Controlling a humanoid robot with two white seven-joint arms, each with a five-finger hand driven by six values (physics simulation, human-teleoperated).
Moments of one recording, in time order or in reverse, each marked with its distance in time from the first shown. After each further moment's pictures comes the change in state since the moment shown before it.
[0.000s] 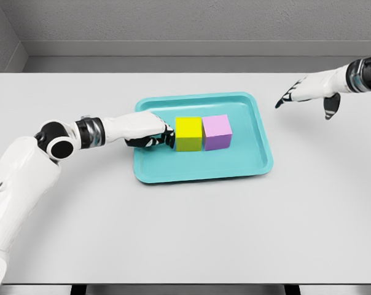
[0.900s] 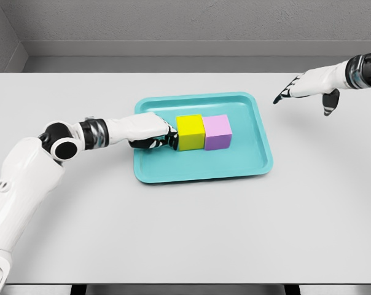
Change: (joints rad) left arm 0.002 -0.014 -0.007 0.001 -0.002 0.000 0.000; right arm -0.008 0.005 -0.009 -0.004 0.001 0.001 0.000
